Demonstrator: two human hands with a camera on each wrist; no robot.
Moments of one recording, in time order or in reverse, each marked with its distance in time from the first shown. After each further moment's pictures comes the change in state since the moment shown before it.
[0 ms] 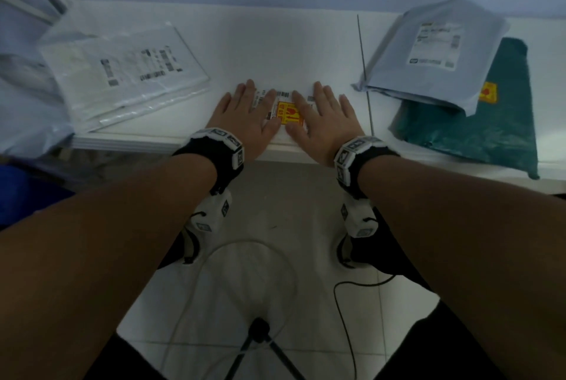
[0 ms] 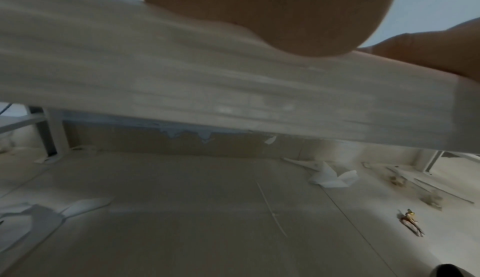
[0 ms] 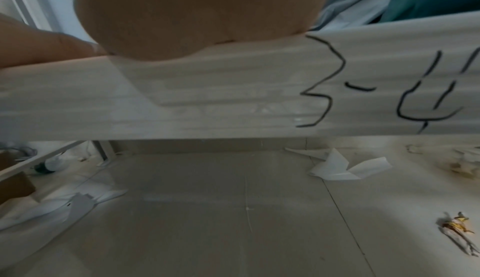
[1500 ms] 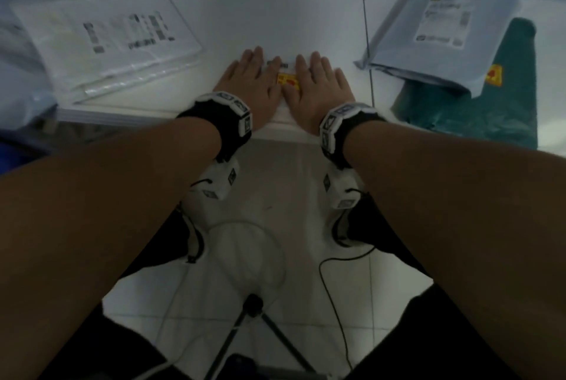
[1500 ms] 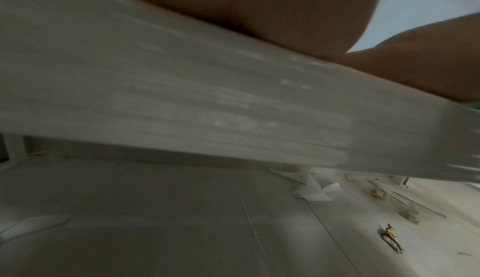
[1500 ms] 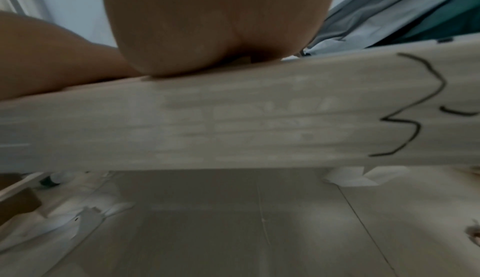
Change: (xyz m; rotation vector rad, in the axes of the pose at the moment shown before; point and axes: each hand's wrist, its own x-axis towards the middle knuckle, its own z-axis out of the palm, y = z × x) left_hand 0.020 0.008 0.000 -0.067 0.045 0.008; right_hand 0.021 -0.017 -0.004 0.025 -0.029 0.121
